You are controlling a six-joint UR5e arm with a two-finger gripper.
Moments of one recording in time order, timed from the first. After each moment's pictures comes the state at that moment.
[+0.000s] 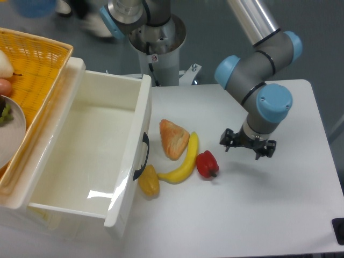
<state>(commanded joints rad) 2.68 -2.04 -1.66 -1.12 1.51 0.67</state>
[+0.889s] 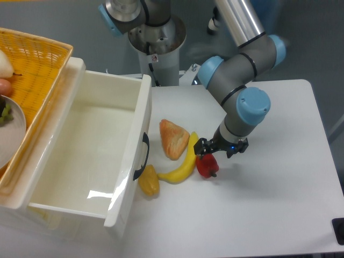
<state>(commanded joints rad) 2.62 -2.02 -1.68 -1.12 1.39 0.45</state>
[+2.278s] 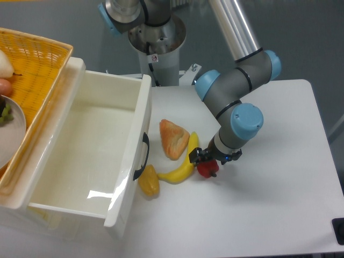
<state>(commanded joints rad) 2.61 -2.10 -1.67 -1.10 1.40 0.46</state>
